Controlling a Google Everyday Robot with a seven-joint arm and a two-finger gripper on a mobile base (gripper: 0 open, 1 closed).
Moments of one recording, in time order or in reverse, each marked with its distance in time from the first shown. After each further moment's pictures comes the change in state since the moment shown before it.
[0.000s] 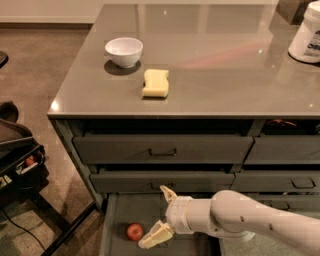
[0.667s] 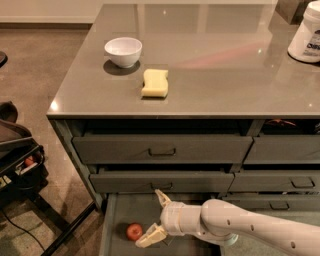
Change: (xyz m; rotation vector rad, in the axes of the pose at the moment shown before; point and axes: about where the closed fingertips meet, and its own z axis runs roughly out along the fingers) arm 0.052 -0.024 0.062 0.028 -0.061 -0.058
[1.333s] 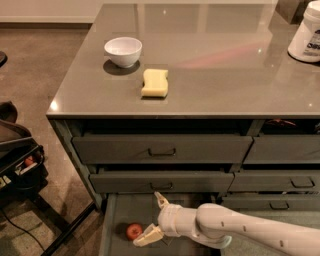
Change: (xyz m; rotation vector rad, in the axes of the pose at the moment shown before) arm 0.023 -0.007 0.022 0.024 -0.006 0.041
